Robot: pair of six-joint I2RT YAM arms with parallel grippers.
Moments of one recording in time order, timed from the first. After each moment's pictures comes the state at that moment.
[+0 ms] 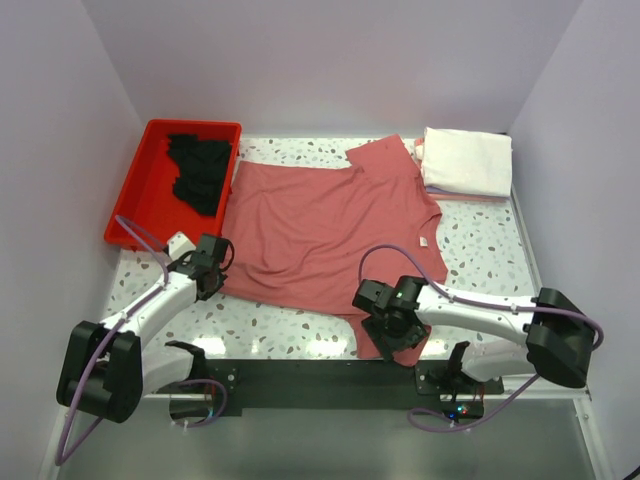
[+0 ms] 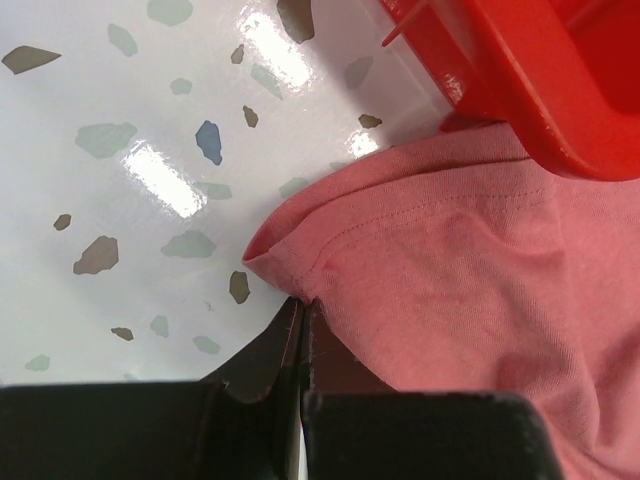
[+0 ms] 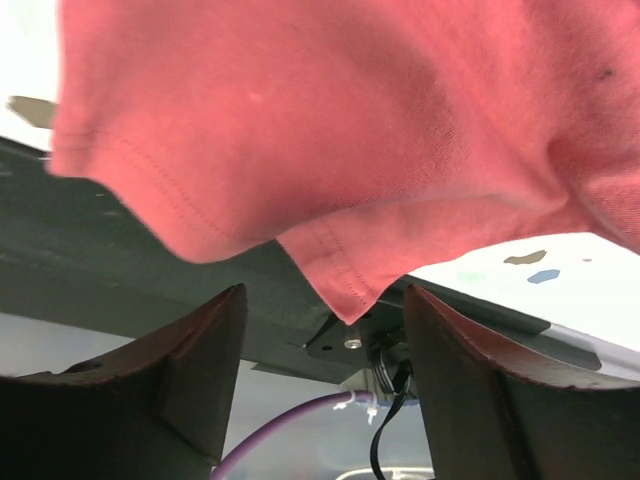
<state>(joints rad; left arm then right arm) -0.26 1.15 0.52 -0.54 -0.50 -1.02 1.07 1.28 0.73 -1.02 0.05 0.57</state>
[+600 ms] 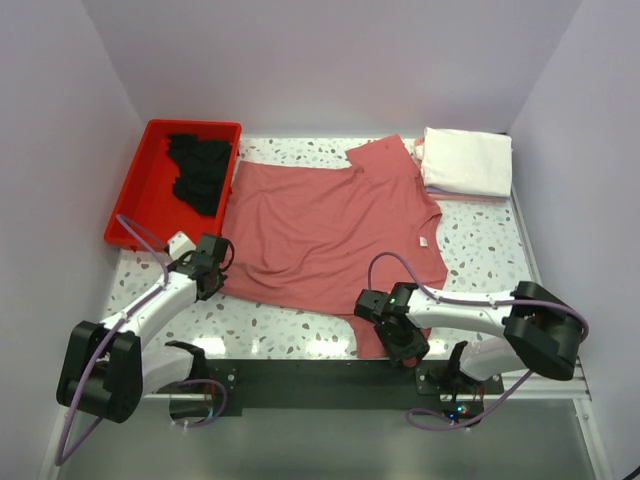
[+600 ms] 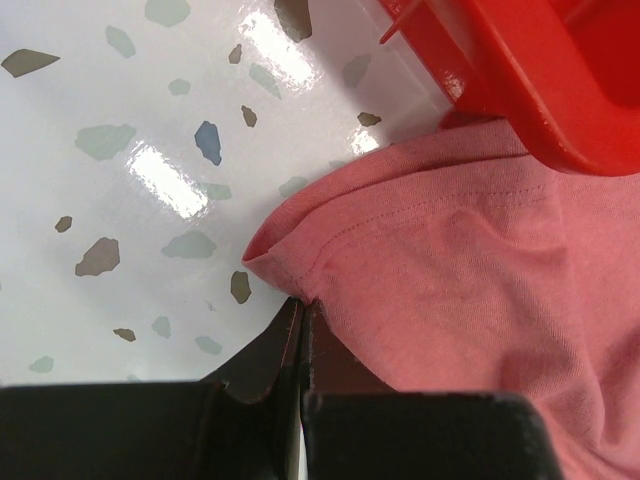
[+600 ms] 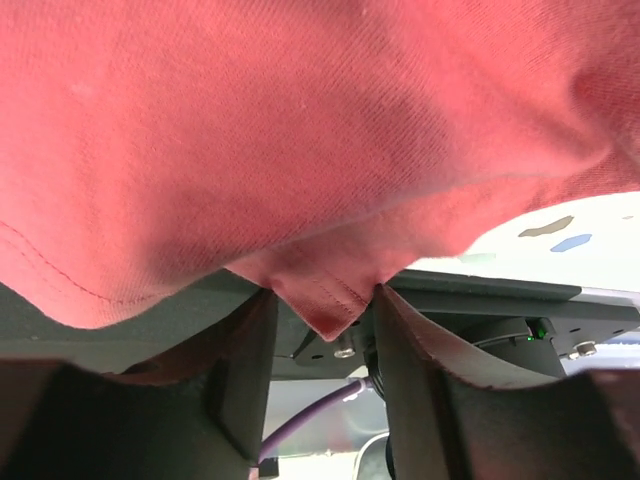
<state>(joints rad) -0.26 1.15 0.52 -0.53 -0.49 -1.01 1.08 1.37 0.64 -1.01 0.06 0.70</state>
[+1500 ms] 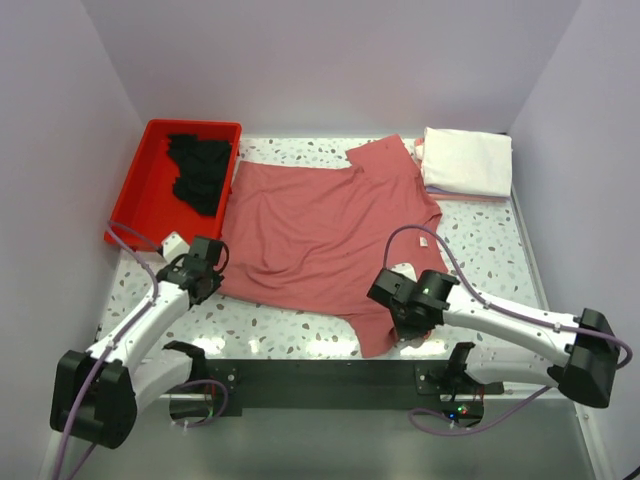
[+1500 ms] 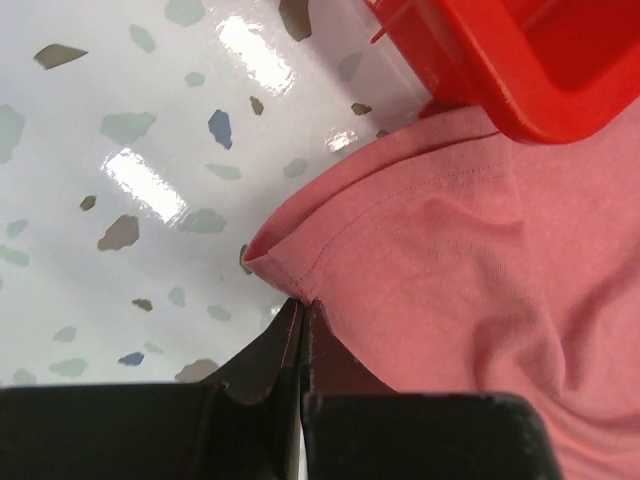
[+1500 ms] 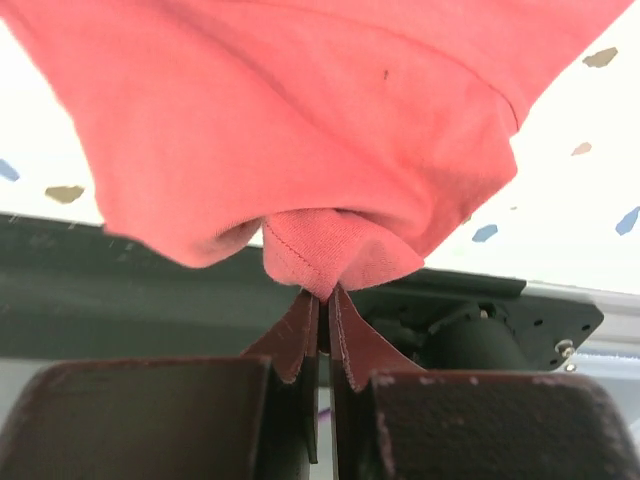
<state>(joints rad) -0.26 1.04 0.53 -0.62 -0.47 -1.01 1.03 1.13 0.78 -1.14 0.24 0.78</state>
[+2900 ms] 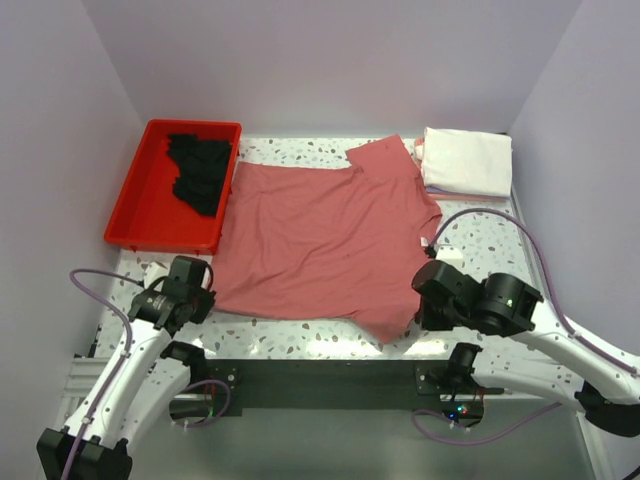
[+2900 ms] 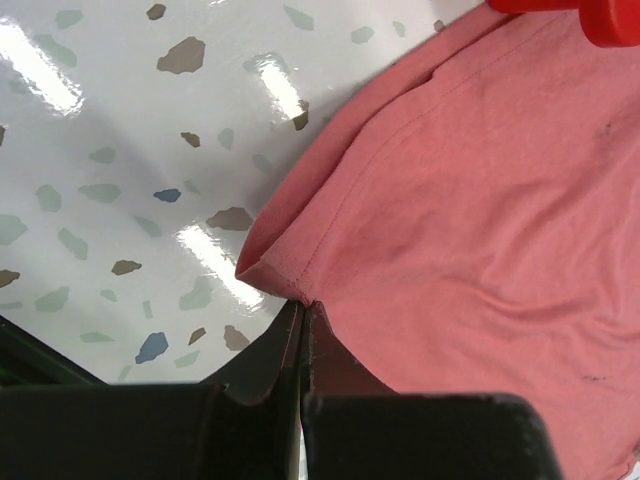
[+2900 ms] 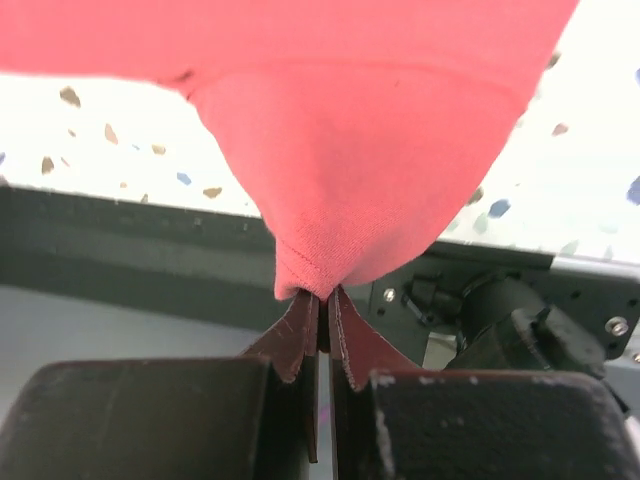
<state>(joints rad) -0.25 0.64 0.54 -1.03 -0.30 -1.31 1.03 0.81 1.01 -1.36 0.28 0.96</state>
